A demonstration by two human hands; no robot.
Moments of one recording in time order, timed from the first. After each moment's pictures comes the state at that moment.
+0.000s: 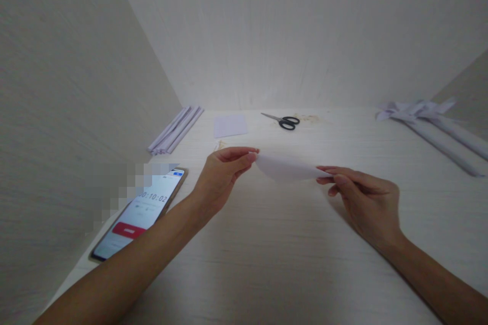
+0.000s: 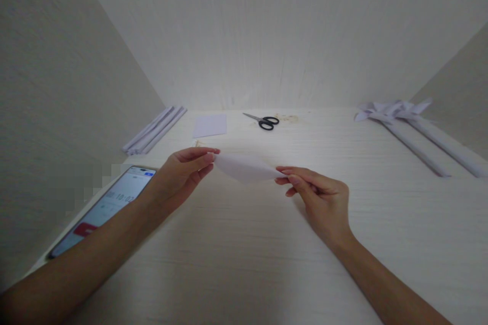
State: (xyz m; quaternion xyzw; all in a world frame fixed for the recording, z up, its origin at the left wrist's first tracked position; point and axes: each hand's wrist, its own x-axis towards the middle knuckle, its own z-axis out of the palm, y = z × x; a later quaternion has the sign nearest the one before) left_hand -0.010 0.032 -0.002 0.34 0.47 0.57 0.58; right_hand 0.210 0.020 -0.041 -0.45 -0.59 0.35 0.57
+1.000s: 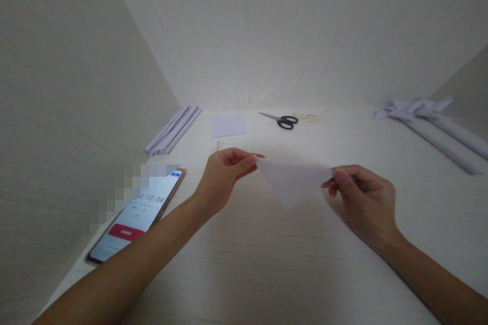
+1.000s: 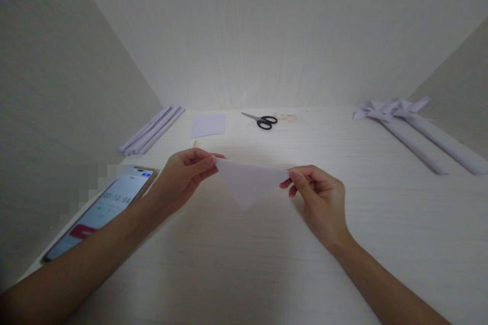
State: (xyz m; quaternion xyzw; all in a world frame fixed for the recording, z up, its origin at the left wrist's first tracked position) left_hand -0.008 0.032 -0.009 0.38 0.44 0.55 0.60; right_hand 0.216 0.023 -0.052 -0.45 -0.54 0.40 0.58
